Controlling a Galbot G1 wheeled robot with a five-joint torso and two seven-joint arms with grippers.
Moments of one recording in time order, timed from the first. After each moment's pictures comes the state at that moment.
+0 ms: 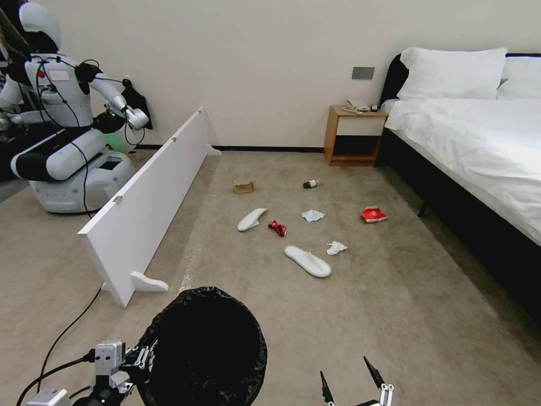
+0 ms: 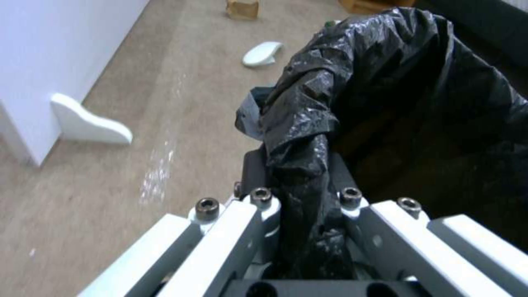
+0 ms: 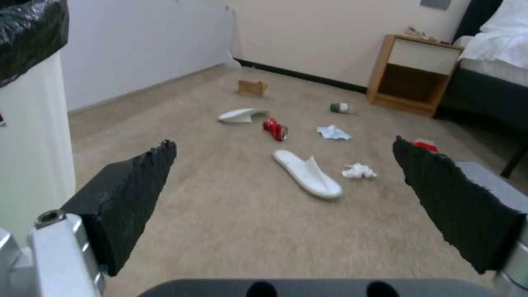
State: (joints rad) left arm 1.87 -1.28 -0.85 -2.35 -0.59 0.39 0.12; right arm -1.96 1.54 0.48 2.05 -0.19 0.41 -0.09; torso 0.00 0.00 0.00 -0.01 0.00
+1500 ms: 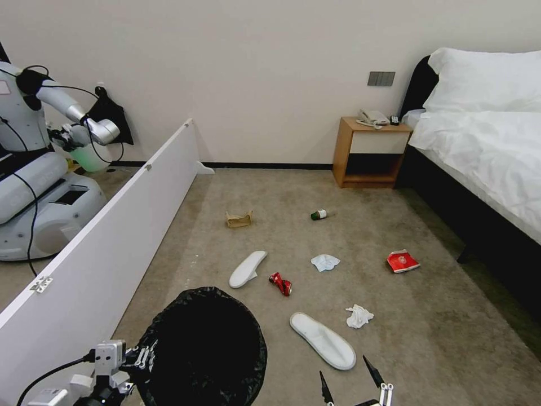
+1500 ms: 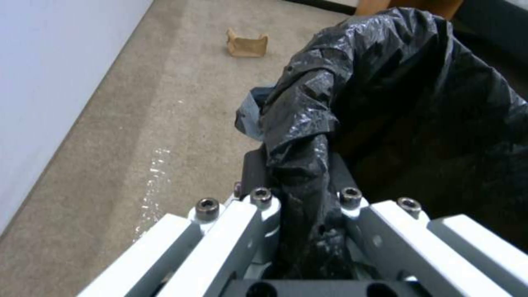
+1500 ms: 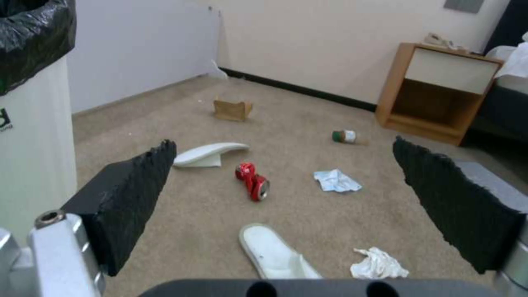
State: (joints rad) left arm 1.87 -1.28 -0.85 -2.35 -0.58 0.39 0.12; right arm -1.96 1.54 0.49 2.05 -0.20 0.43 -0.10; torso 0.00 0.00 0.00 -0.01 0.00
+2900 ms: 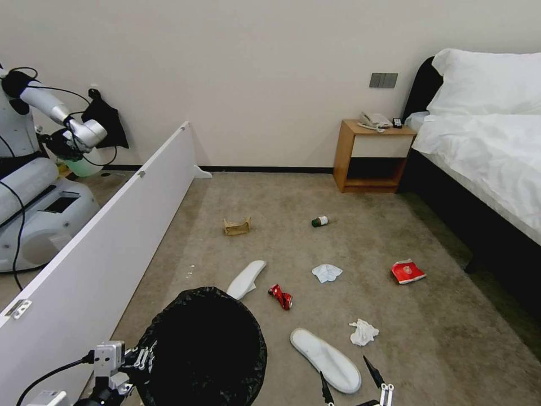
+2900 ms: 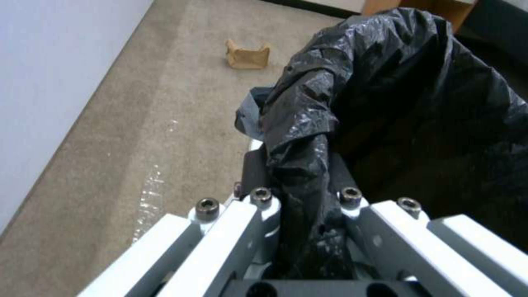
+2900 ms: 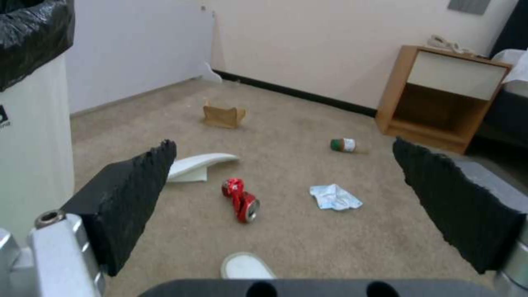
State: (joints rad) left arm 1.88 -1.29 -0.85 -2.36 -0.58 0.38 0.12; right arm -1.96 1.54 0.50 2.04 -0.21 0.45 -0.11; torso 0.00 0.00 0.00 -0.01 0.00
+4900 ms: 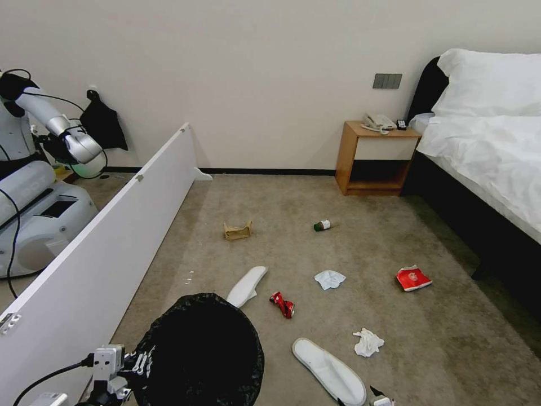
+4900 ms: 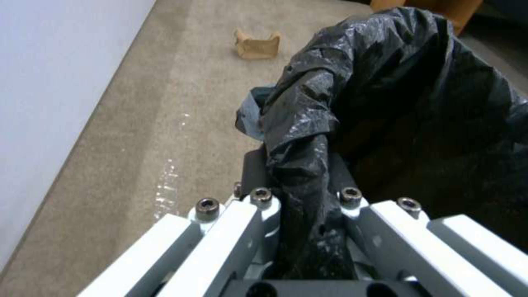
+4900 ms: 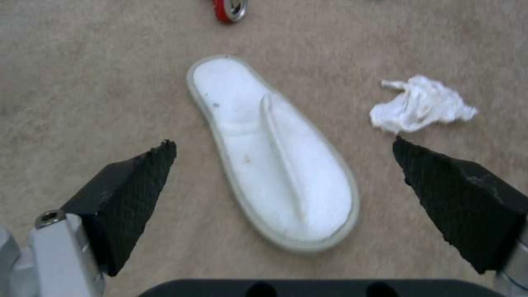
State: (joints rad) left arm 1.92 -1.28 -0.86 -2.37 -0.55 0.40 0.11; right arm -1.67 1.23 0.49 1.73 0.18 -0.08 -0.18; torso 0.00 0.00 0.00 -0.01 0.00
